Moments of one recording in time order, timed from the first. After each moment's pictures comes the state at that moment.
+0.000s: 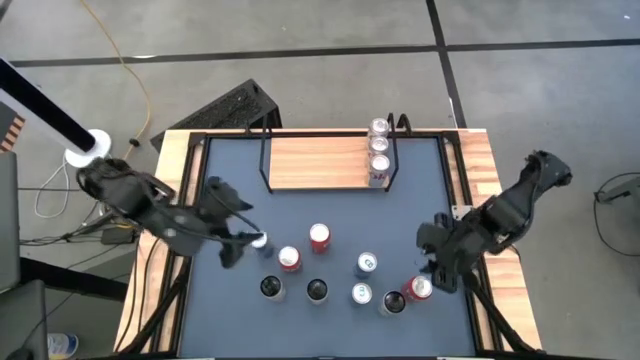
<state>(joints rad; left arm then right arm) -0.56 1.40 1.92 -1.30 -0.62 -0.78 0.68 1.27 1.42 -1.32 0.08 0.97</state>
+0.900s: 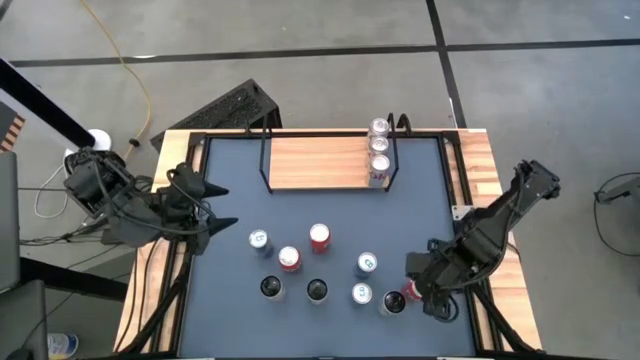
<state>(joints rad) -0.67 1.28 1.91 -1.39 -0.77 -0.81 0.70 1.43 1.42 -1.26 -0.08 0.97</state>
